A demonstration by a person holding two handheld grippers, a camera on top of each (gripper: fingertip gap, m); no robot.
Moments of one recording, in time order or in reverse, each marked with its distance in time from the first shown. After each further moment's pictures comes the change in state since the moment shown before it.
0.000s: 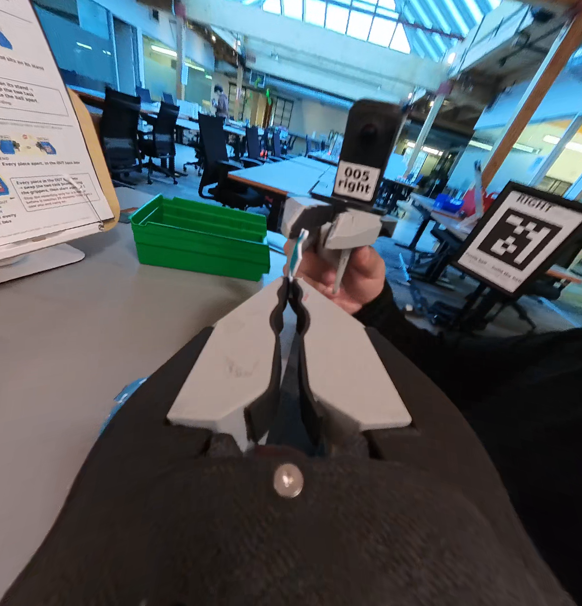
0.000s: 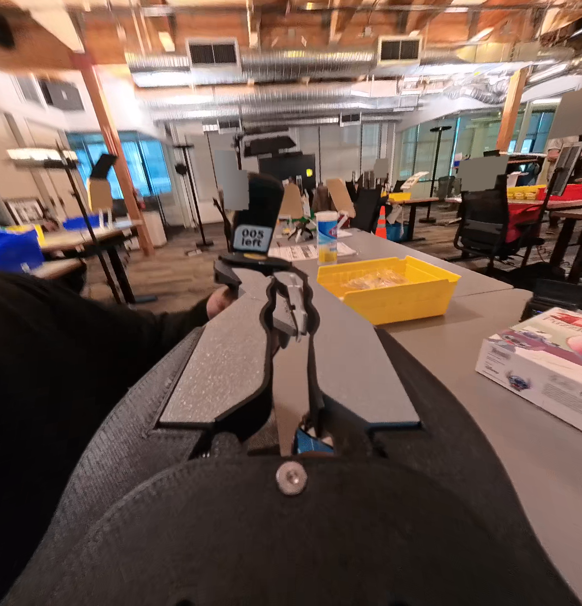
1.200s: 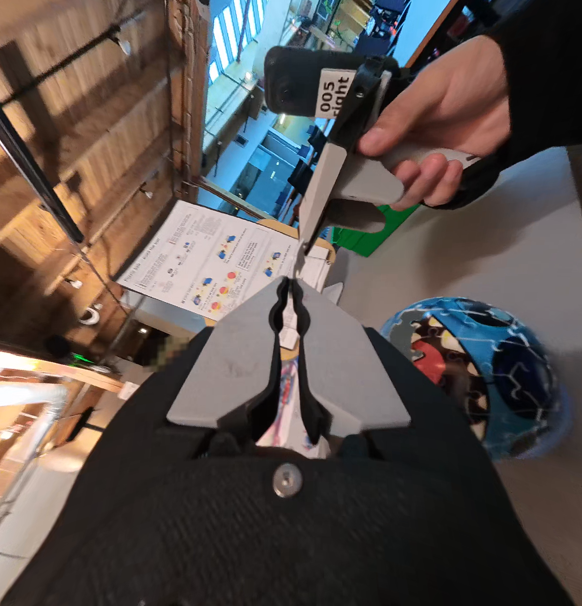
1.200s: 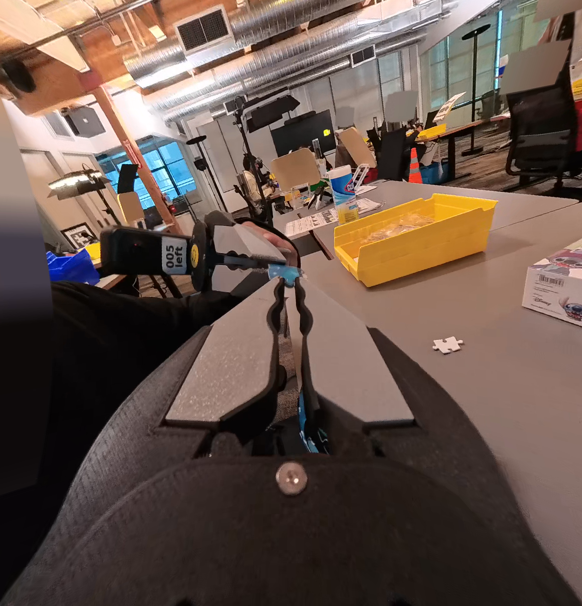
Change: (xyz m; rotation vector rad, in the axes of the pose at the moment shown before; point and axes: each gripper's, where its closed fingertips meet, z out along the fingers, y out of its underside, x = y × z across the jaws) left arm -0.030 0.004 -0.024 -0.121 -0.444 1.295; right arm 0.031 0.039 -0.007 -0.075 -0.052 0.249
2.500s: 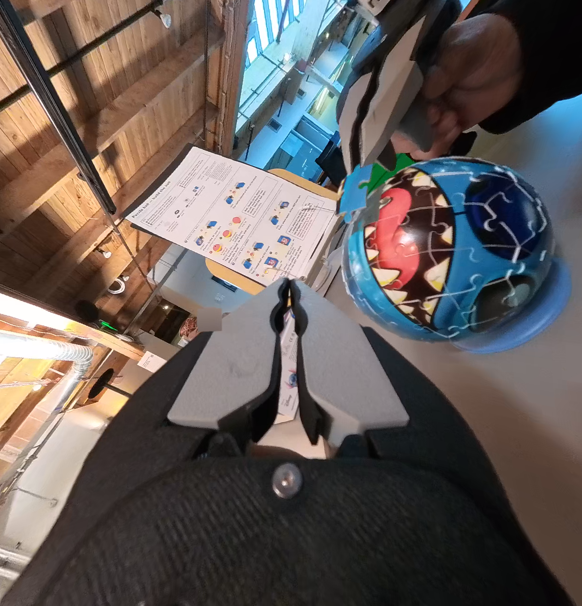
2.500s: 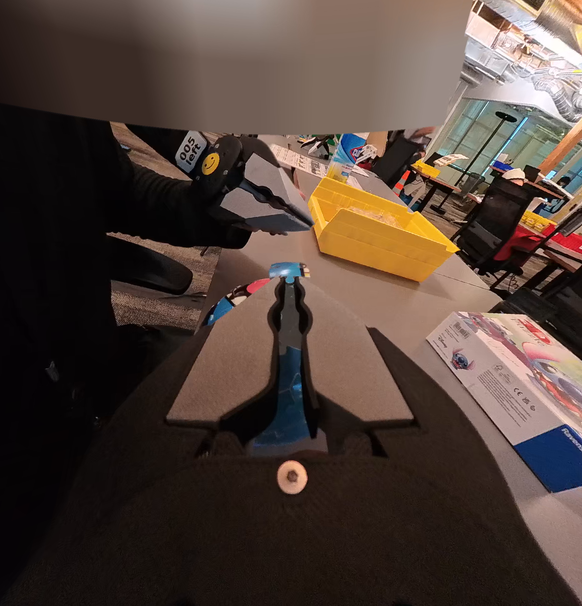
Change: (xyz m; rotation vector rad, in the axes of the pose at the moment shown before) left arm 0.037 0.092 -0.043 -0.033 -0.112 -0.032; right arm 0.030 0.078 0.009 -0.191 -0.032 -0.651
